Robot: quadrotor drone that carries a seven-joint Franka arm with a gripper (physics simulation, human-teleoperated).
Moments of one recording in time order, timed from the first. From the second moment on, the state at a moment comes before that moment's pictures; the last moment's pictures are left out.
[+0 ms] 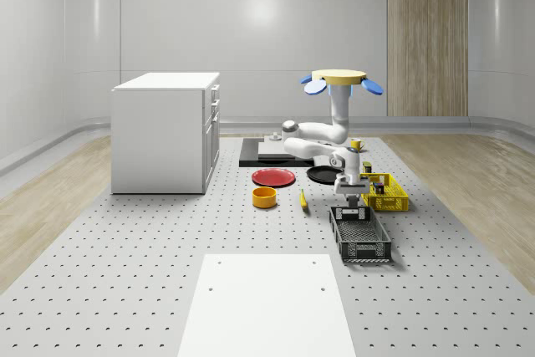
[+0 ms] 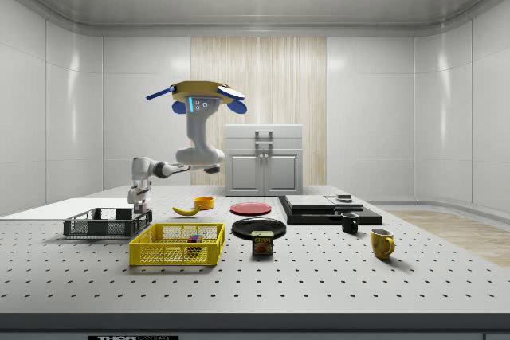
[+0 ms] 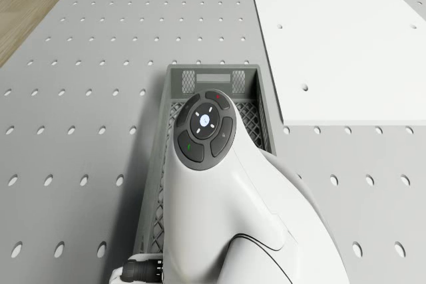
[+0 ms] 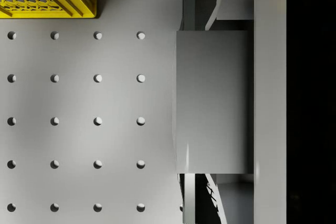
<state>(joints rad) -1.26 -1.53 1.29 -2.80 -1.84 1.63 1.72</state>
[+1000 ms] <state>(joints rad) -1.27 -1.54 1.29 -2.80 -1.85 1.63 1.72</state>
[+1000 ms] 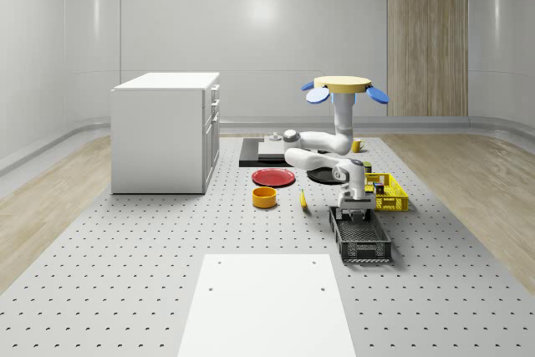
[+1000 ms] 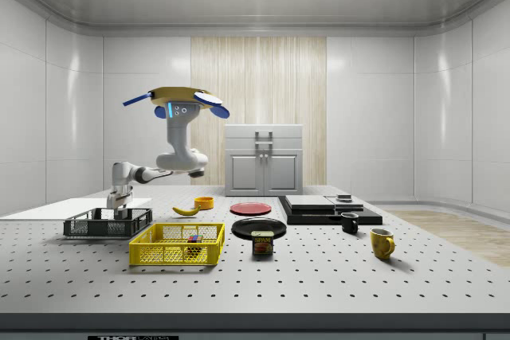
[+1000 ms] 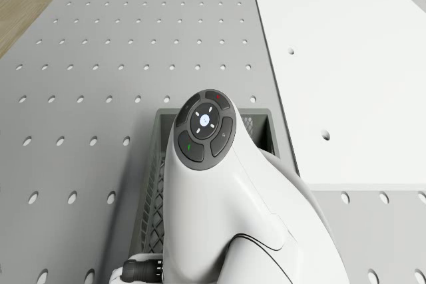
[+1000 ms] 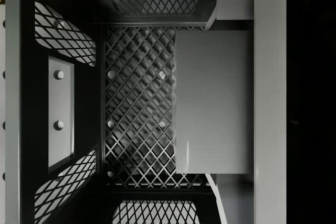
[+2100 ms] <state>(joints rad) -1.28 -1.53 1.20 -2.77 -1.93 1.66 1.72</state>
